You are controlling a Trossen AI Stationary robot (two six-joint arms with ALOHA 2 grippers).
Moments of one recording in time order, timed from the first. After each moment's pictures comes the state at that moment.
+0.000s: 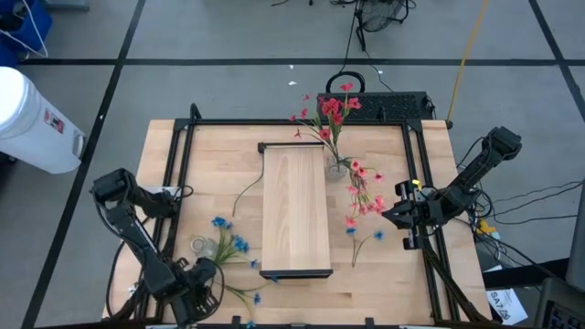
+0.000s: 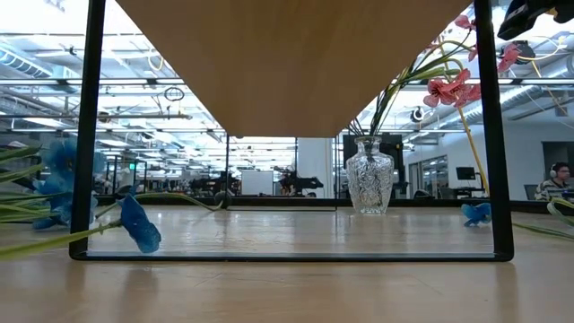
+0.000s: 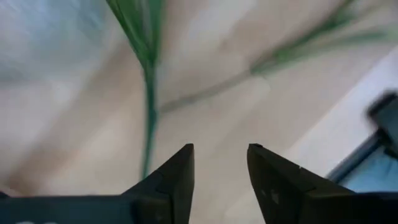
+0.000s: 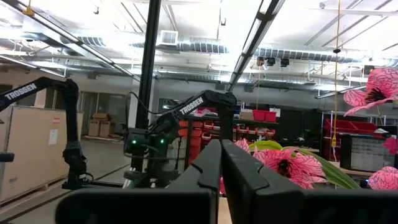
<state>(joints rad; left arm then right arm) -1.04 1.68 1.07 -0.86 -0.08 -1.80 0.79 0.67 0.02 1.20 0.63 -0.41</state>
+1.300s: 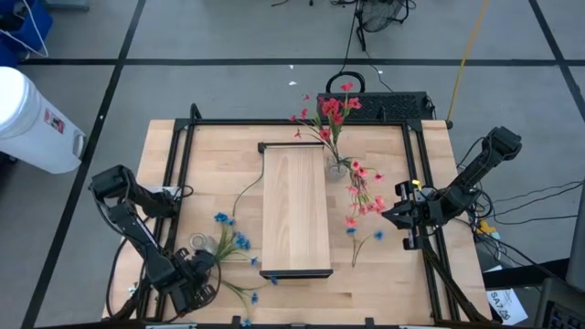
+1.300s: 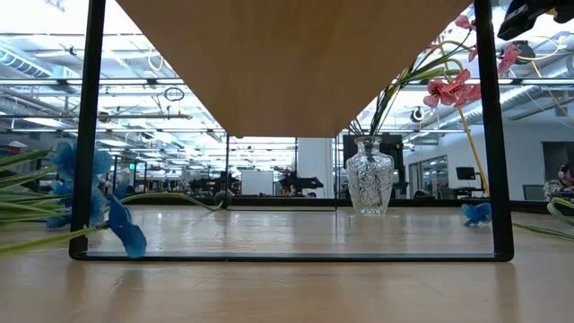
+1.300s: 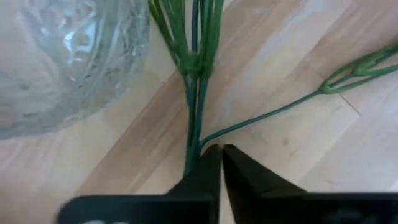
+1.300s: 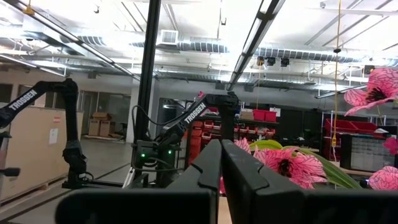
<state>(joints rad) -1.03 1.68 0.85 -0.67 -0.18 -1.75 0.79 0.67 0.02 1.19 0.63 -0.41</state>
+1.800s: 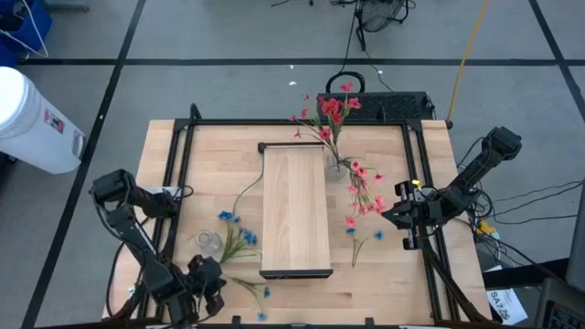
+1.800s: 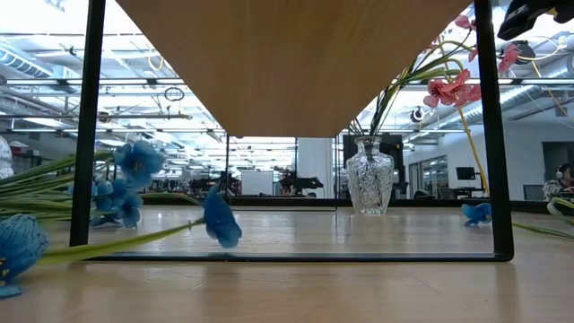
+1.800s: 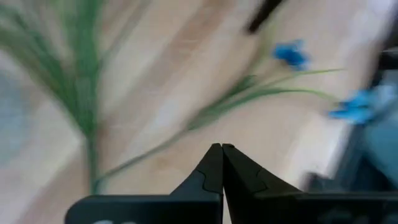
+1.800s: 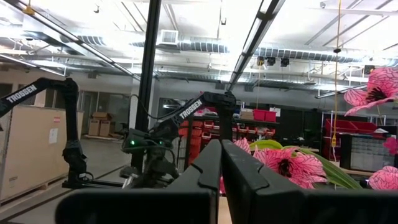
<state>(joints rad) -1.07 1.69 0.99 -0.59 -0.53 -1.67 0.79 0.67 0.02 1.19 0.63 -0.41</state>
